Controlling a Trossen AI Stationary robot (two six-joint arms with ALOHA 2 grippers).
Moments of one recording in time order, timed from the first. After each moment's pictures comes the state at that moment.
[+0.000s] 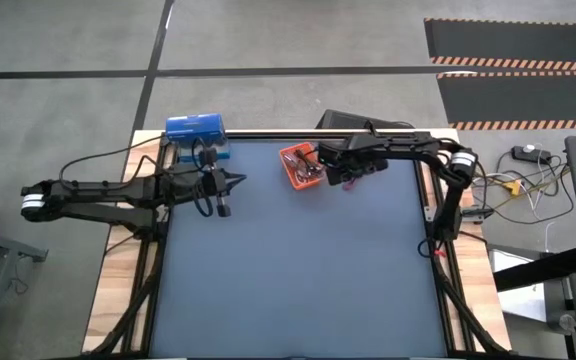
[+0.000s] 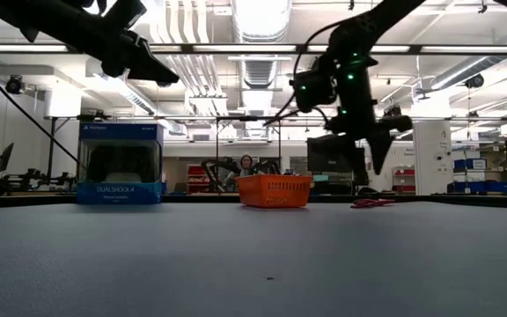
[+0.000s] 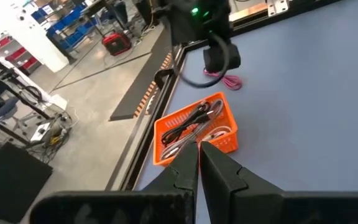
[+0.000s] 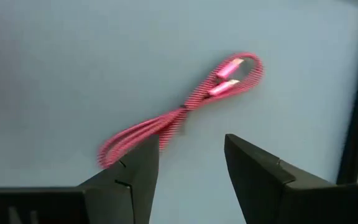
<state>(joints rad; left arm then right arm) 0.15 0.84 0.55 0.00 -0.29 0.41 -0.44 1.85 1.31 -1.09 0.34 0.91</state>
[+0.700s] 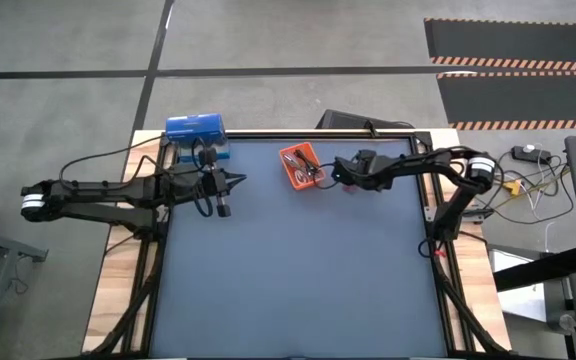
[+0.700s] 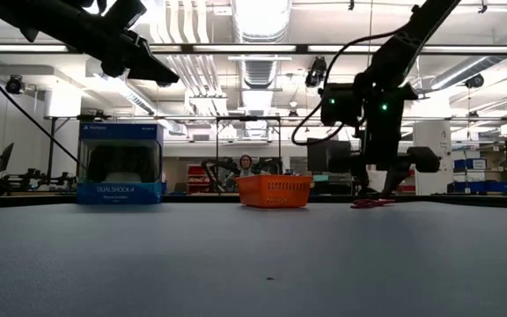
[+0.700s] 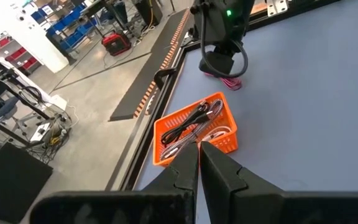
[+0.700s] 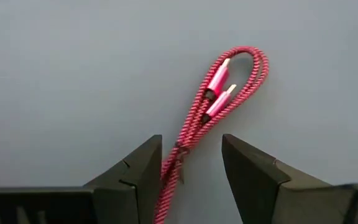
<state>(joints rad) 0.15 0.84 0.55 0.00 -0.30 0.41 -0.41 1.71 0.88 -0.55 0.53 1.30</state>
